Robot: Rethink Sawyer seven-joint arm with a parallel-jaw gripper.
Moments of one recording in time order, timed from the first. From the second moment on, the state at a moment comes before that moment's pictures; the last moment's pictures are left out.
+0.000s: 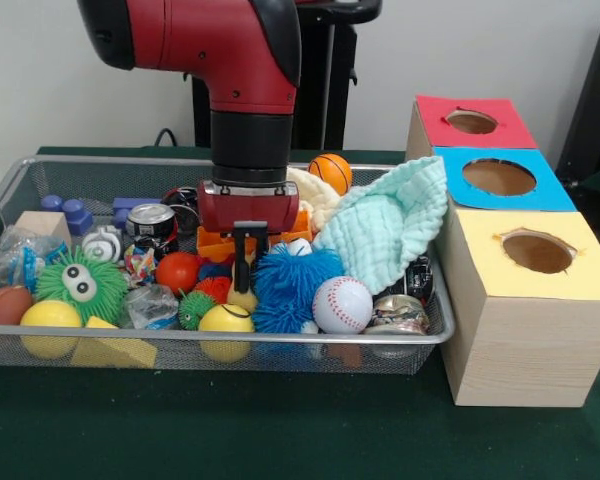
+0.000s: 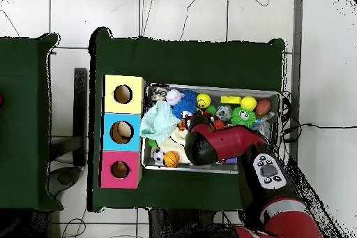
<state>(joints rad) -0.45 -0.50 0.15 1.65 -0.70 0.04 1.83</state>
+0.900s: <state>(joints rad) -0.51 -0.73 0.28 1.65 -0.58 0.41 1.83</state>
